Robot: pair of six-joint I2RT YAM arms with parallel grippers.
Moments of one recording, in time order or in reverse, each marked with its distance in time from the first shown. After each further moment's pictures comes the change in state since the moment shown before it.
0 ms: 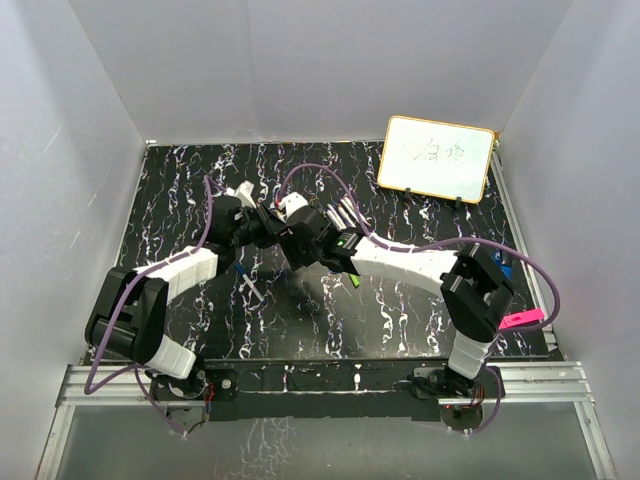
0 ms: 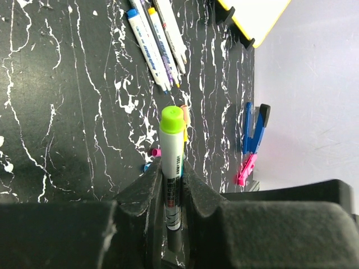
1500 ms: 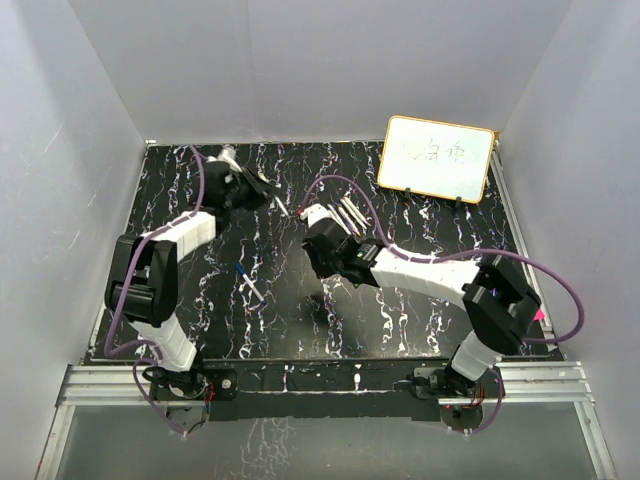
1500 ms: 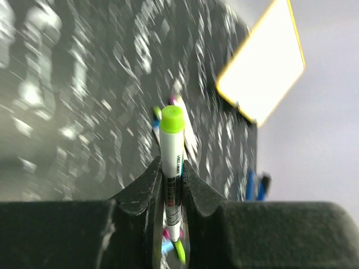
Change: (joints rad) left arm 0.104 0.222 0.300 -0.050 -0.034 0.002; right arm -0.027 -0.100 -0.179 0.031 0.021 0.059
